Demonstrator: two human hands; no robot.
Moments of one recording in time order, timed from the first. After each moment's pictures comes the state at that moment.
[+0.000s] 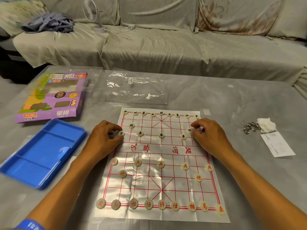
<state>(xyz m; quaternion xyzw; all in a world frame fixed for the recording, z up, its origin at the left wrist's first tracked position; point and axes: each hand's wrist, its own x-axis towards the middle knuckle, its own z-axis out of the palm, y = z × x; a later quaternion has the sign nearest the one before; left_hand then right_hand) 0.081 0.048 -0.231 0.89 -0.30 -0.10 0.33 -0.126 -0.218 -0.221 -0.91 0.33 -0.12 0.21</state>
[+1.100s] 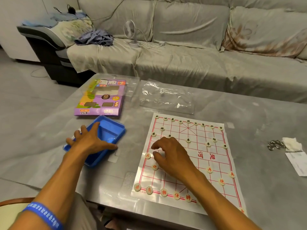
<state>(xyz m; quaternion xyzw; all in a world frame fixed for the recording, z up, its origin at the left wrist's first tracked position) 0.120 0.185 -0.199 0.98 -0.08 -0.16 0.07 -0.070 -0.028 -0.189 -0.95 0.13 -0.05 0.27</state>
